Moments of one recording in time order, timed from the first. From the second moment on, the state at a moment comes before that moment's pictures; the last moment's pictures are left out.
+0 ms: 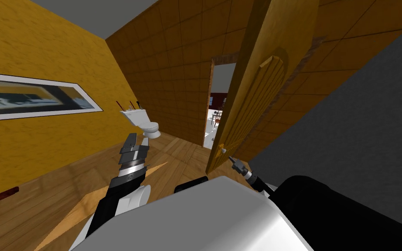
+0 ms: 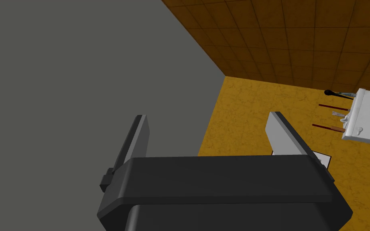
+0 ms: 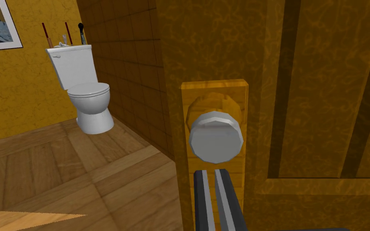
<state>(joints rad) 0.52 -1.01 0.55 -1.27 -0.59 -1.17 -1.83</state>
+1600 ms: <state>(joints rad) 0.55 -1.01 0.53 -1.26 -0.61 -1.19 -1.82</state>
